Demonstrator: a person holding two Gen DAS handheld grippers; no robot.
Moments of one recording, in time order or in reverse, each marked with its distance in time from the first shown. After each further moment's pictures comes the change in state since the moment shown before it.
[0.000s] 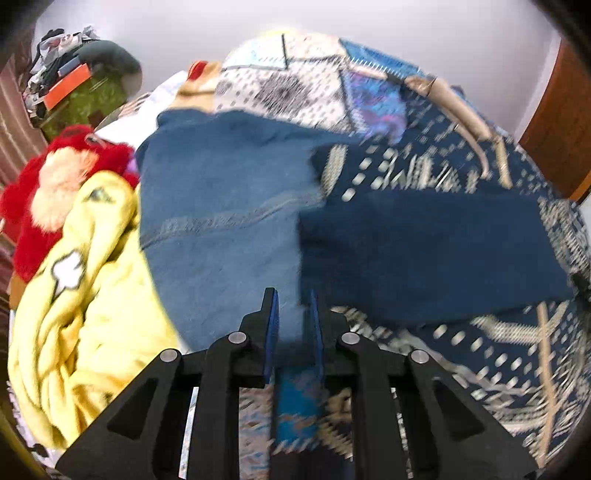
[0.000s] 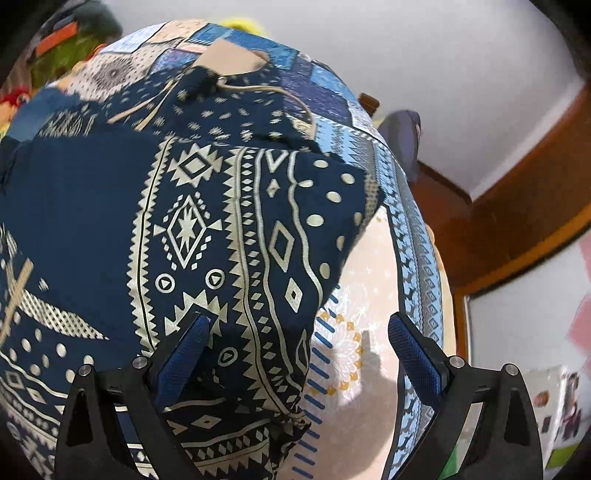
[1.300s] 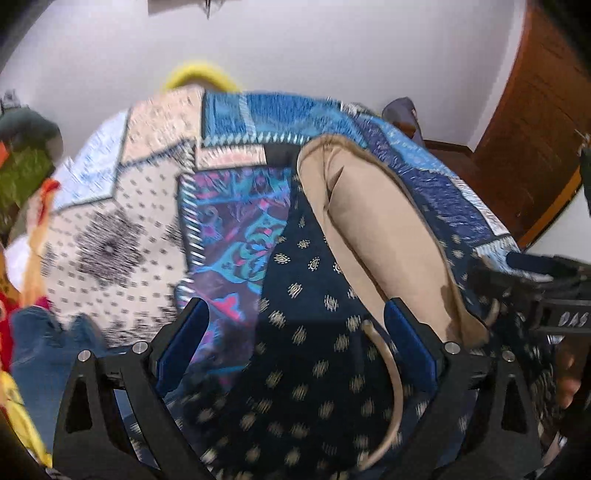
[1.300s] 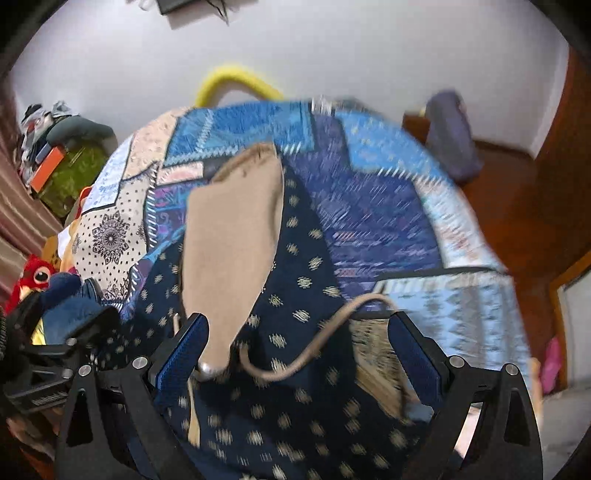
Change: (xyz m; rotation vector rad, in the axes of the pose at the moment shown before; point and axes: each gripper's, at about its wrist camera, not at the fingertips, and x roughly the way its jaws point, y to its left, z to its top) left arm 0.109 -0.185 0.230 0.115 -0.064 -0.170; right arm 0.095 -0.020 0.239 0.347 0.022 0.383
